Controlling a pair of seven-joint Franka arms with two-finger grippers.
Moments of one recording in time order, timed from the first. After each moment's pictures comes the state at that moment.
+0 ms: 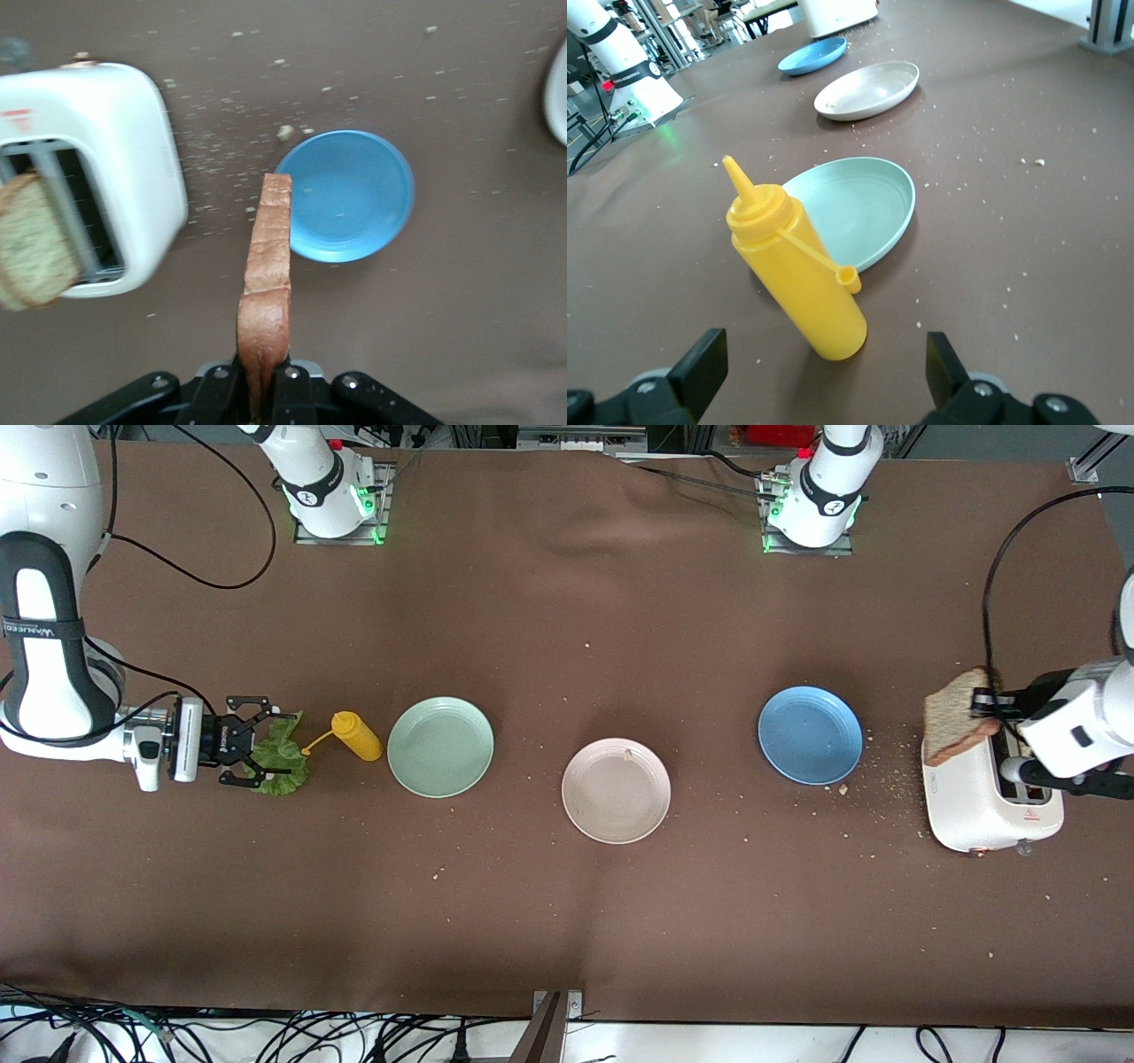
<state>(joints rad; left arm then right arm) -0.01 0.45 0.03 -1.21 -0.08 1.29 0.14 -0.05 0.61 -0.23 -1.81 1.05 1.69 -2.17</state>
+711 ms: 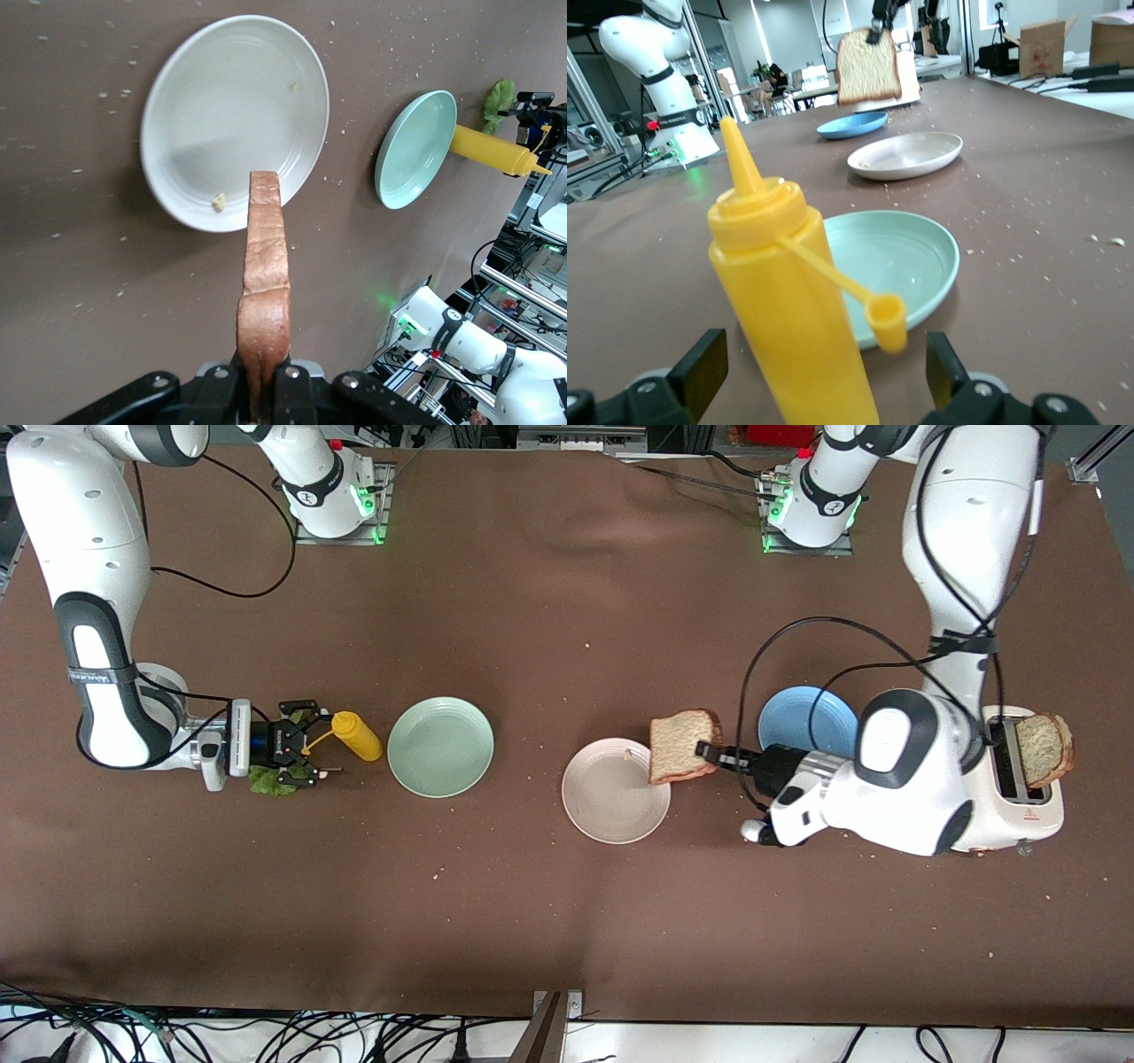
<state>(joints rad) -0.23 0.79 0.01 -1.24 -0.79 1.60 0.05 -0.05 0.76 -0.17 -1.81 1.23 1.58 -2.40</state>
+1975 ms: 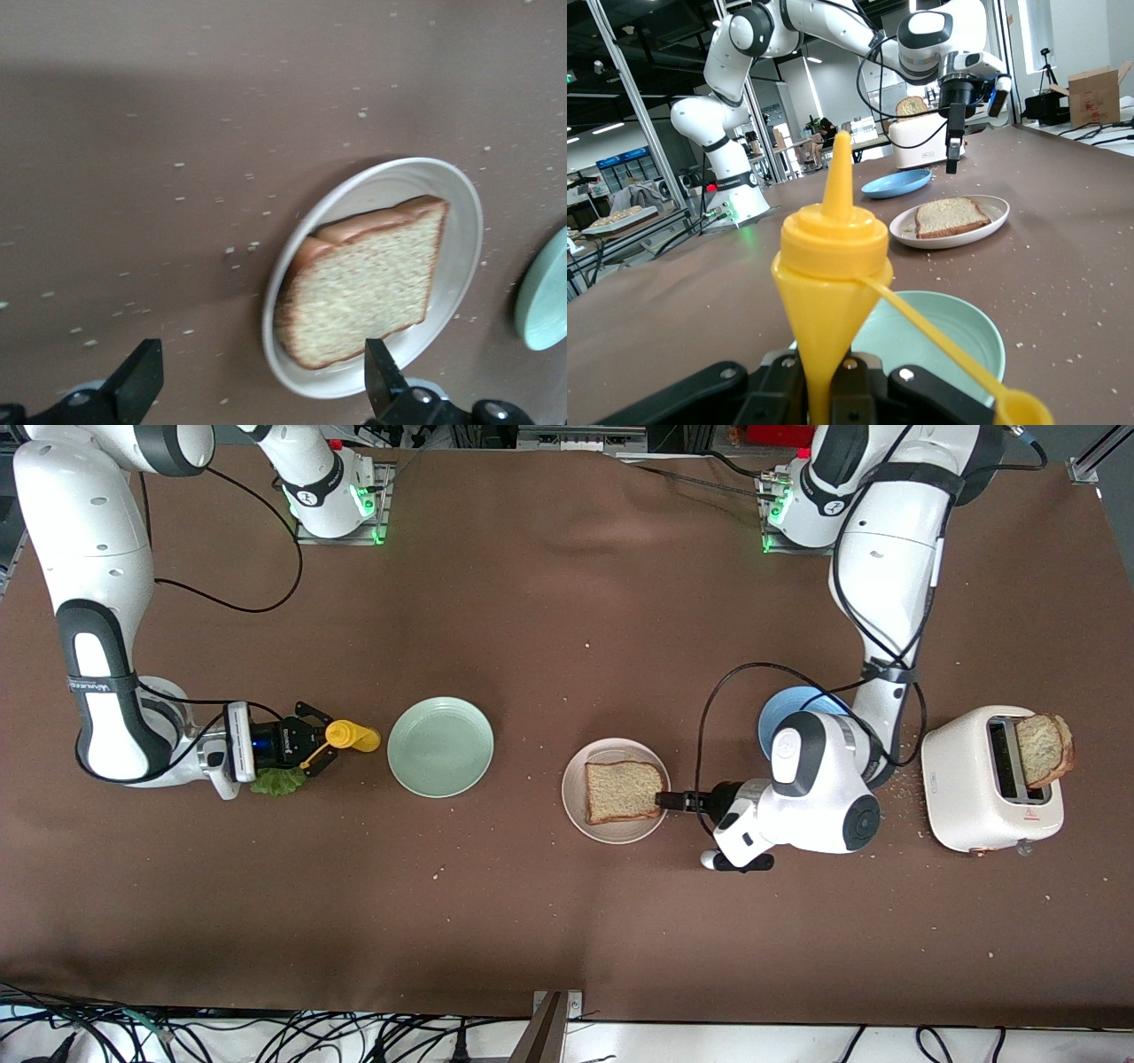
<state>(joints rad) -0.28 0.89 0.07 -1.24 -0.58 1.85 0.03 -0.05 0.79 -0.15 -1.69 1.23 1.38 -2.29</state>
